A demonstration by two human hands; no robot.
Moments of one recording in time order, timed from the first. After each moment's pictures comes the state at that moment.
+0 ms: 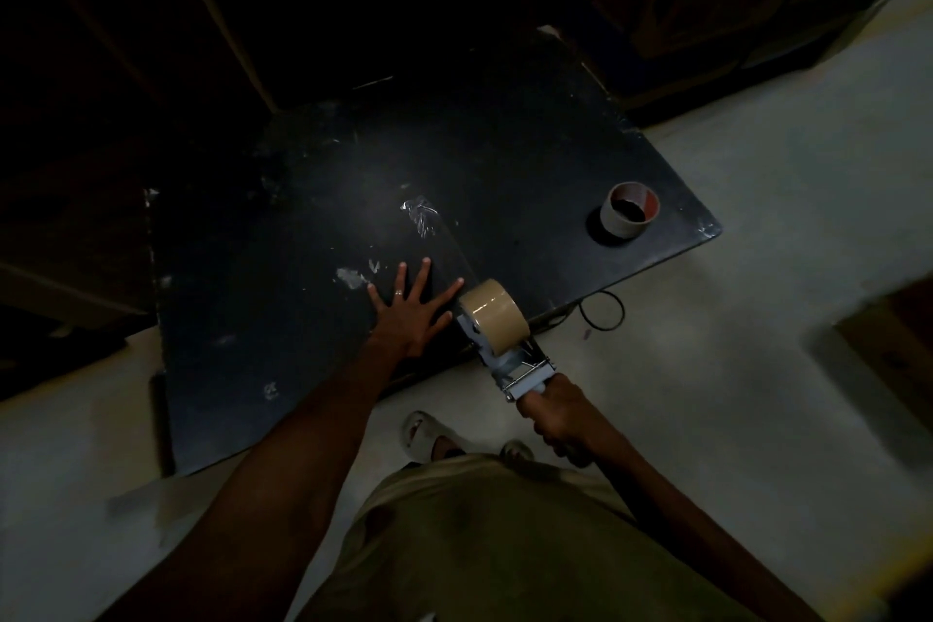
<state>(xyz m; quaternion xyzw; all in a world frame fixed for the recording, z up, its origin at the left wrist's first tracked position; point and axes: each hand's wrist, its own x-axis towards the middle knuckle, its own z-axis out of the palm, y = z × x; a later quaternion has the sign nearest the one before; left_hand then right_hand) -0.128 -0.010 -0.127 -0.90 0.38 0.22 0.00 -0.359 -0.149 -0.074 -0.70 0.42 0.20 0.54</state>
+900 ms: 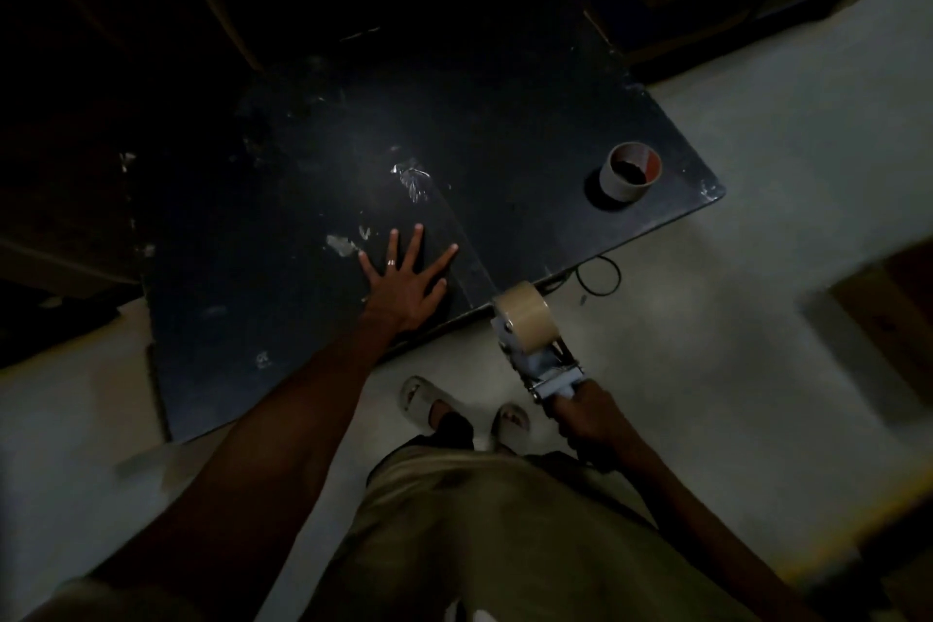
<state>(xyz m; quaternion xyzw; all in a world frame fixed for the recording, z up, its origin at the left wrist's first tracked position) -0.138 -0.009 -0.133 -0.91 0.37 0.18 -0.01 -0.413 -0.156 -0.075 -0.70 0.46 0.26 0.48</state>
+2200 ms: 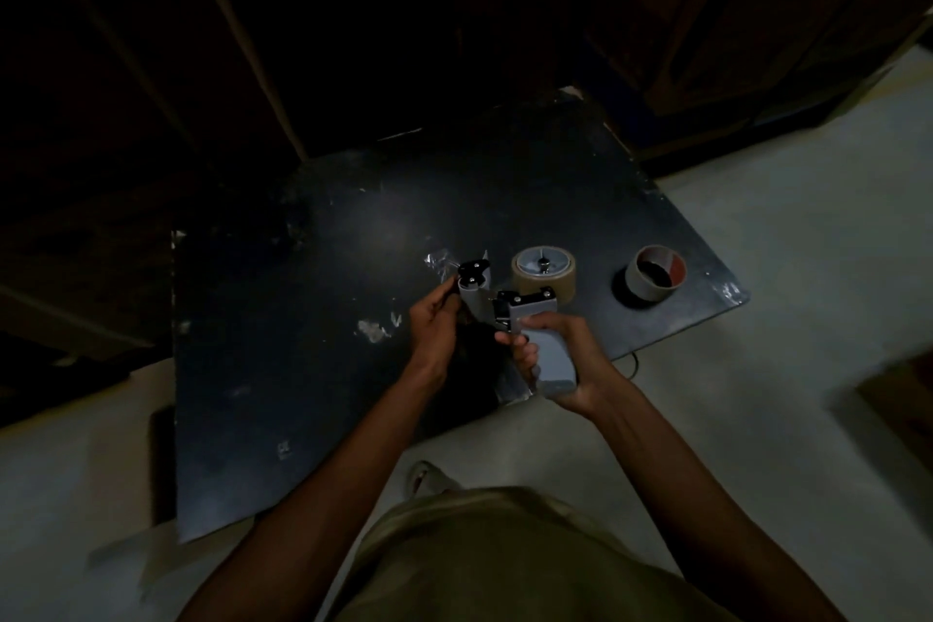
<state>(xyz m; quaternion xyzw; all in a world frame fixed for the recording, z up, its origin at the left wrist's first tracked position) -0.119 -0.057 -0.045 -0.64 -0.02 0.24 -0.73 -0.232 -0.182 0.018 -0.22 0.36 0.15 0.90</state>
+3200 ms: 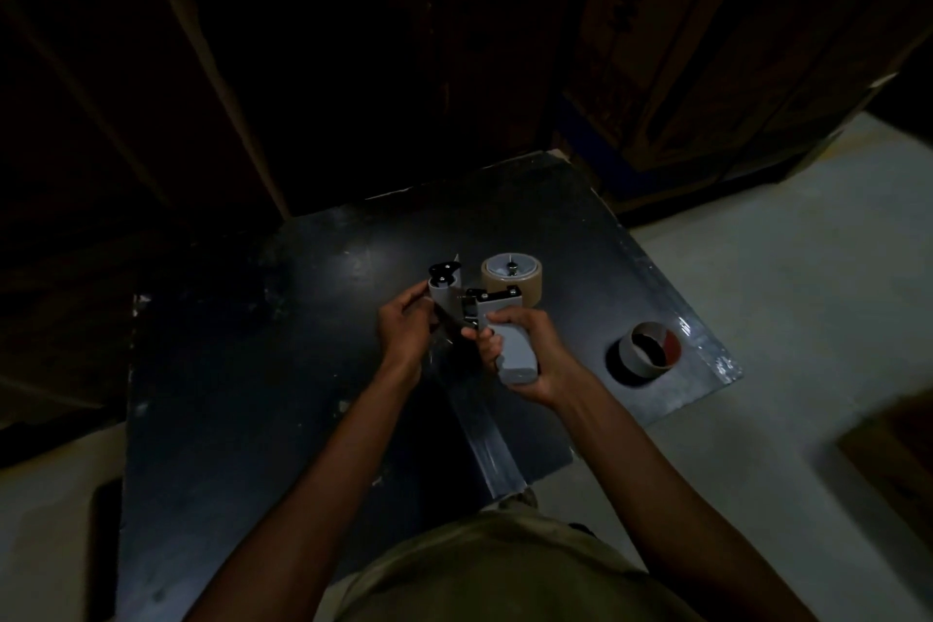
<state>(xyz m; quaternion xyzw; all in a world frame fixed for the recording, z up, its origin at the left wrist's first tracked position) -0.012 -0.095 -0.025 -0.67 -0.05 0.19 -0.71 -0.120 -0.215 0.031 -0.20 0.33 0.13 0.91</state>
